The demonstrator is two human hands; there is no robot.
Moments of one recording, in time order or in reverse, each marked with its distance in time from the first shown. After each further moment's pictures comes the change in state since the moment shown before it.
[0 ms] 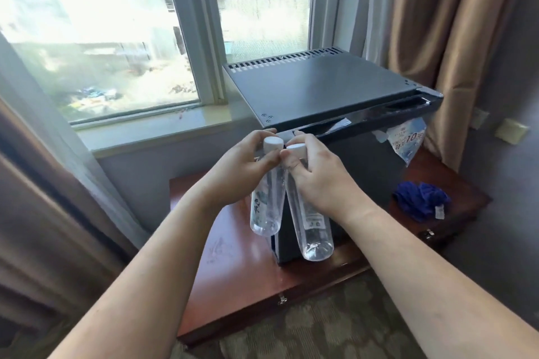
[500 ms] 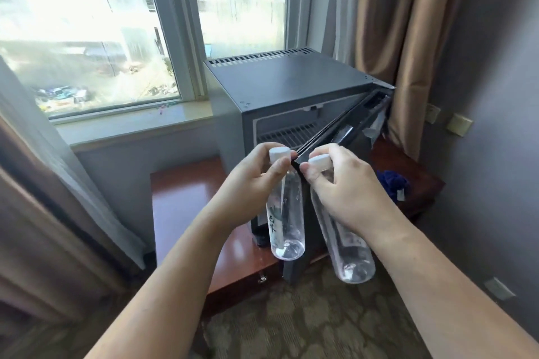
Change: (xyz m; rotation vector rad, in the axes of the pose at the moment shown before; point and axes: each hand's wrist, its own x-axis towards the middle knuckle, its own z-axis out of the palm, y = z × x) left_hand -0.057 0.016 0.026 -0.225 -0.040 0.106; right_hand -0.080 -0.026 -0.028 -0.255 0.191 0.077
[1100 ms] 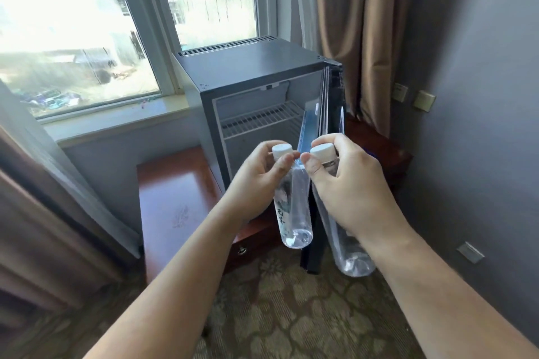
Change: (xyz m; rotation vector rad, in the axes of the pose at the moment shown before) left_hand -0.080 0.054 0.136 -0.197 -0.036 -0.053; right_hand -0.139 0.029 -0.097 0.114 0.166 0.081
